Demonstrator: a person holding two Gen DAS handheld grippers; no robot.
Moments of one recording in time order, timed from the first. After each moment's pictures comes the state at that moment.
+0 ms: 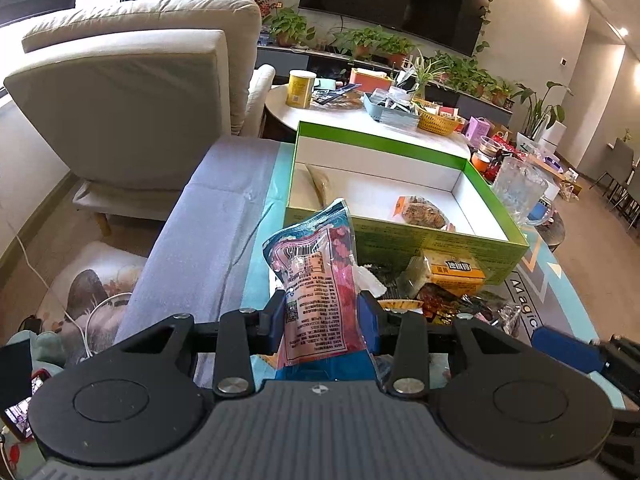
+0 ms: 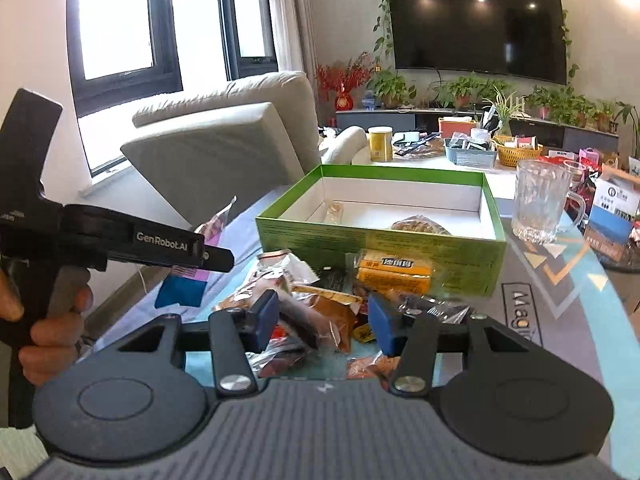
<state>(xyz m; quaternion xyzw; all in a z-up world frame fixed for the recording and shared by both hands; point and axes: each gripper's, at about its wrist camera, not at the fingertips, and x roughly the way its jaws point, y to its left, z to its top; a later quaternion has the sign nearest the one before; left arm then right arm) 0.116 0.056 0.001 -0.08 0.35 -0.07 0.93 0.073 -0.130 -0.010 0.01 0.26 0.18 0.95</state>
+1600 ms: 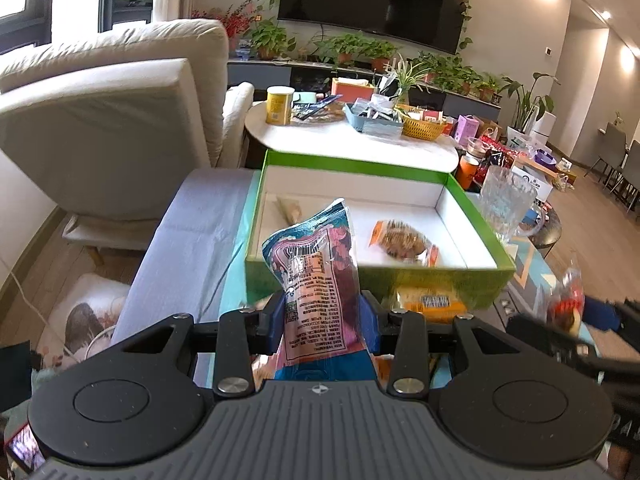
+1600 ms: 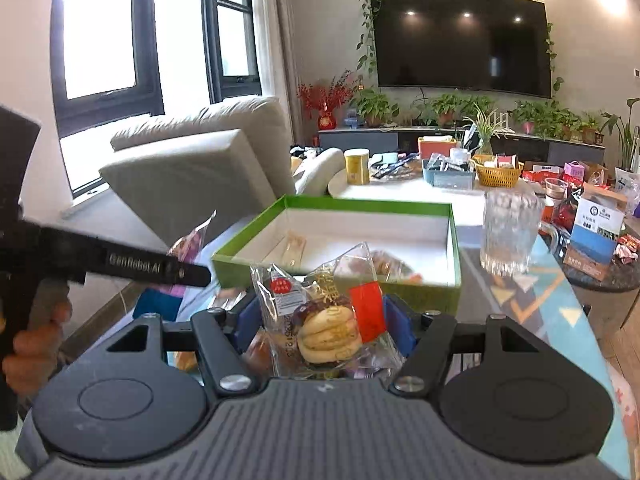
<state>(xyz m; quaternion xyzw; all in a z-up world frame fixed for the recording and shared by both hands) 0.147 0.022 0.021 -0.04 0.33 -0.08 0.94 0.107 -0.167 0.004 0.02 0.23 0.16 0.96</state>
